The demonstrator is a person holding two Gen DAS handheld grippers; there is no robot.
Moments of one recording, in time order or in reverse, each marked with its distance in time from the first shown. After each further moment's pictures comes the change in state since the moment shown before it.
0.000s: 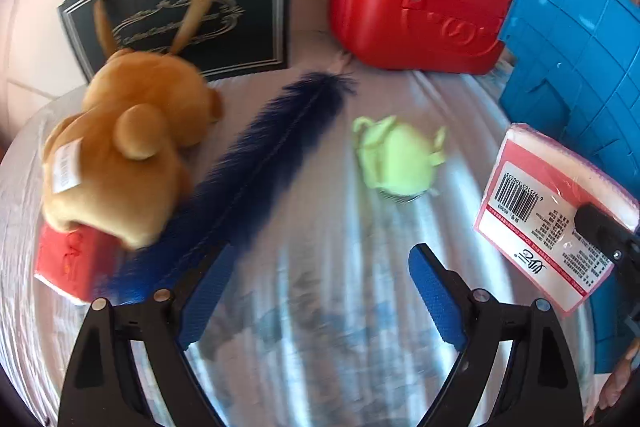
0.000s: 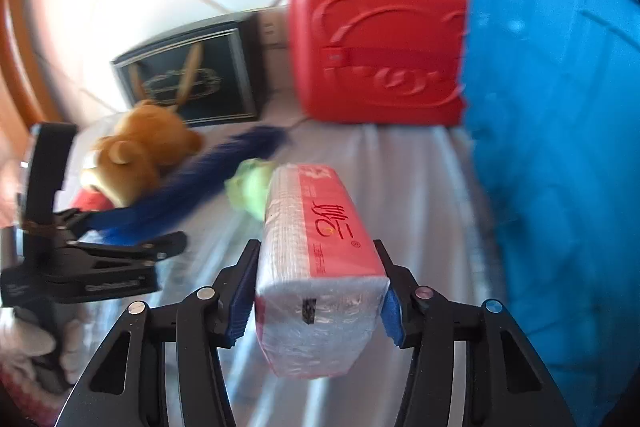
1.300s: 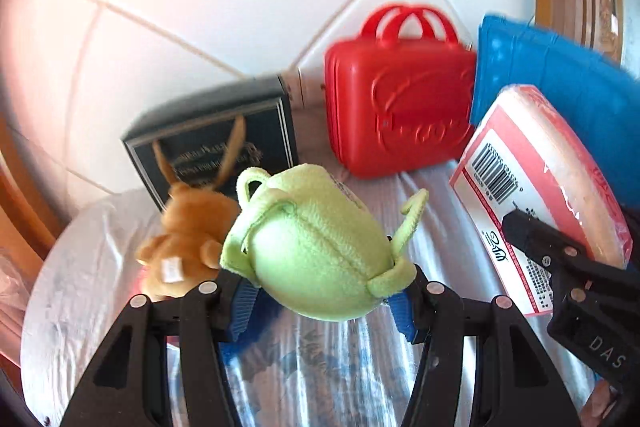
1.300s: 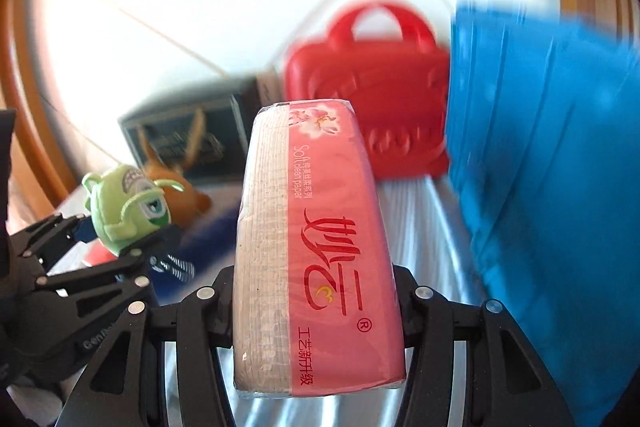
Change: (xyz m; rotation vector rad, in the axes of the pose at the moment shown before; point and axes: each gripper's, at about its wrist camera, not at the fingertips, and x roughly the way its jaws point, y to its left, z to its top) left arm -0.127 -0.051 0.012 0.093 -0.343 0.174; right arm -0.047 0.010 0.036 0.043 -0.193 0.042
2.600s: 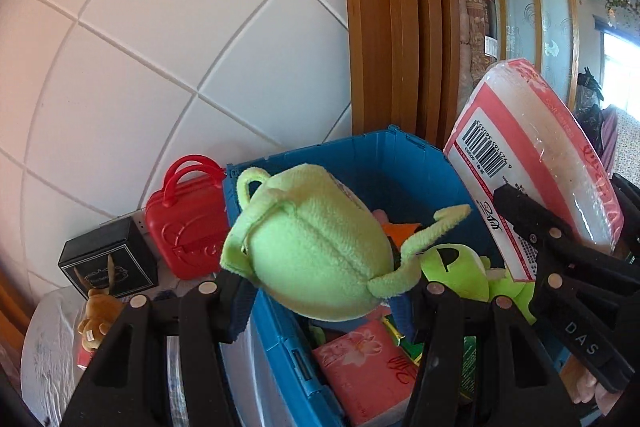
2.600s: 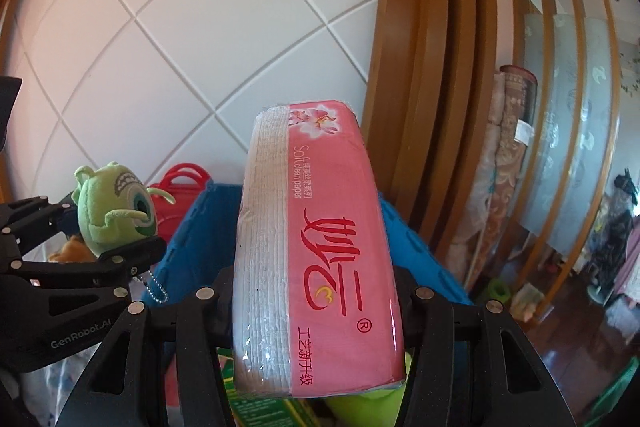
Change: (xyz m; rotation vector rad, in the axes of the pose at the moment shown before) left arm -0.212 -0.296 0.119 0.151 -0.142 -0.265; right arm -0.322 -0.221 0.054 -0.056 -0.272 -0.354
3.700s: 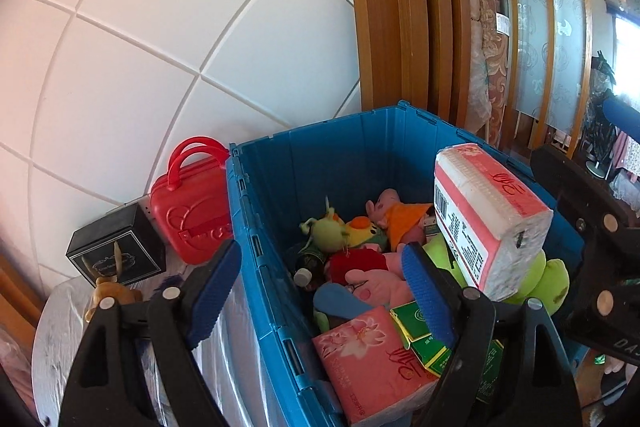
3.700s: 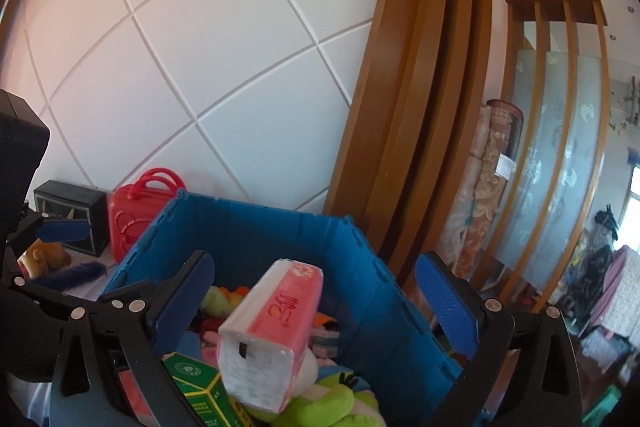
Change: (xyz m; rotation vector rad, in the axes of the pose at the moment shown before) left arm 0.009 -0.014 -0.010 0.017 0.056 0.063; right arm -0.006 -0.019 0.002 -0.090 -0.089 -0.077
